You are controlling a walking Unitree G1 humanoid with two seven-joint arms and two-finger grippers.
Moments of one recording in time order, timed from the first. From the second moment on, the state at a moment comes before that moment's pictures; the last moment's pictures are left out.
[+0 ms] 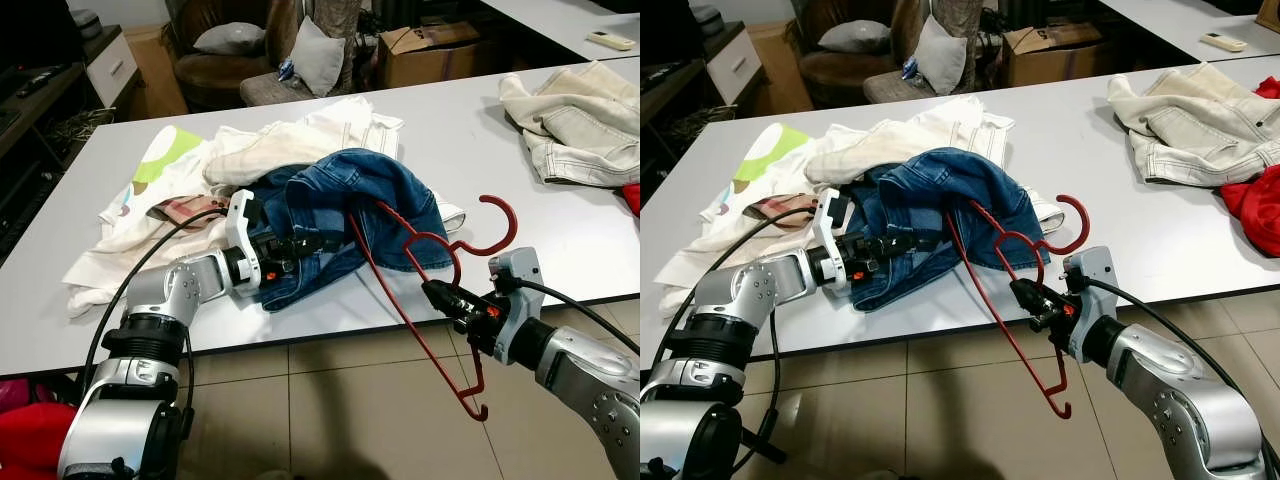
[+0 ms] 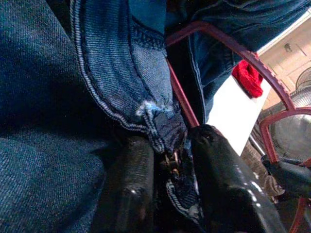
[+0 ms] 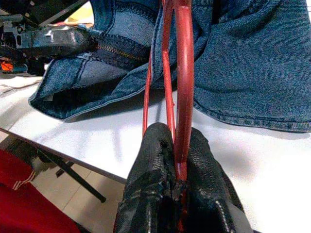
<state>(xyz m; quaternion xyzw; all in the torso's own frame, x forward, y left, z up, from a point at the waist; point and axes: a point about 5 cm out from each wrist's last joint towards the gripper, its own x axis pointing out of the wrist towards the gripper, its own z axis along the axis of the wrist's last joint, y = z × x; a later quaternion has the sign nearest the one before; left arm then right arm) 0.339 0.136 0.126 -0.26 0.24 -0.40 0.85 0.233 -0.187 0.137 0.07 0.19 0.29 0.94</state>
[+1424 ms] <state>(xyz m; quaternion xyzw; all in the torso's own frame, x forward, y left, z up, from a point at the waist) 0.364 0.171 0.268 0.22 -0.10 -0.20 0.95 0.251 -0.228 0.180 0.18 0.03 0.16 0.97</state>
